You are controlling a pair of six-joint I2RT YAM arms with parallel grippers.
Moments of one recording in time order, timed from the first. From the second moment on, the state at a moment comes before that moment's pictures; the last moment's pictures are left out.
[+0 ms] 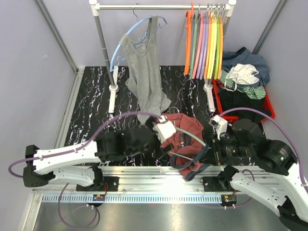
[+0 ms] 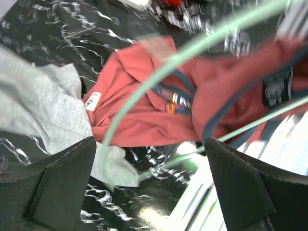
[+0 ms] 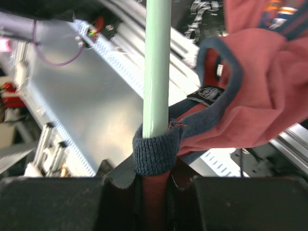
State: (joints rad) left arm -1.28 1.08 1.10 -0.49 -0.30 -0.02; right arm 0.73 0.65 1.20 -1.29 -0.39 0.46
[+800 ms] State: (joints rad) left arm -1.41 0.87 0.89 -0.31 -0.47 0.29; right arm 0.72 0.73 1.20 -1.17 -0.65 0.37
